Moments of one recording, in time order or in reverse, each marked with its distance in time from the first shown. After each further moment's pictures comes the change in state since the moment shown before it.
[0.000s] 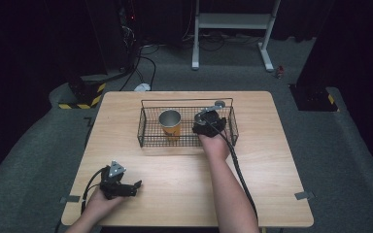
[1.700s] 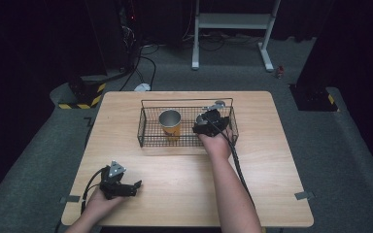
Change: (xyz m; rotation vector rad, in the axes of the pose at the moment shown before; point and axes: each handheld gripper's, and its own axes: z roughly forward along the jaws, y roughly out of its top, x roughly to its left) left arm 0.000 0.000 0.000 0.000 0.000 0.001; right arm -0.003 0.004 -0.010 0.007 0.007 0.018
